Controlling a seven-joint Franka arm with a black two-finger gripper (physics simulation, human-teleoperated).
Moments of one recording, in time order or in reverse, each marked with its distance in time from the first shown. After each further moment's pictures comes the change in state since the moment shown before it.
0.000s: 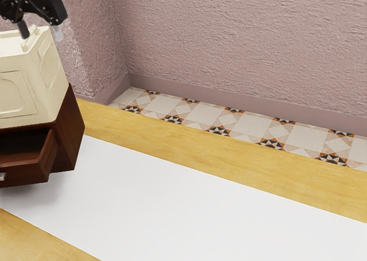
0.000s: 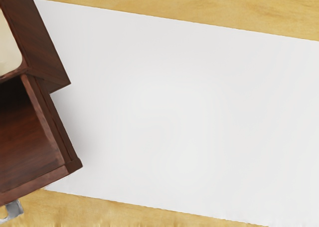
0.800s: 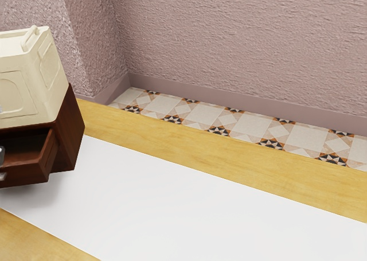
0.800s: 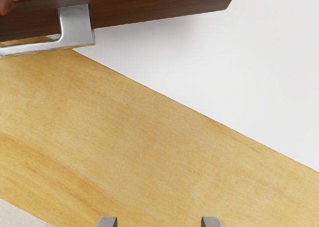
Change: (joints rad) arm -0.061 -0.582 0.396 -1.157 0.158 0.546 0.015
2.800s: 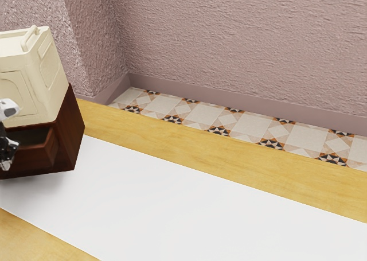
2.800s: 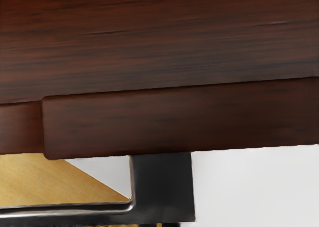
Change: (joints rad) arm -0.001 0.562 0.135 0.183 0.040 0.412 0.029
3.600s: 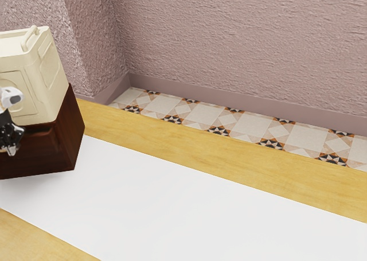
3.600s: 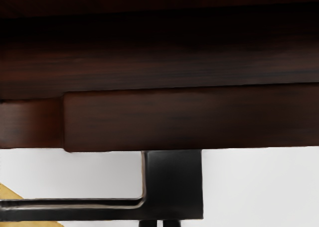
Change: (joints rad) arm 0.006 0.171 0.001 0.176 -0.049 0.026 0.003
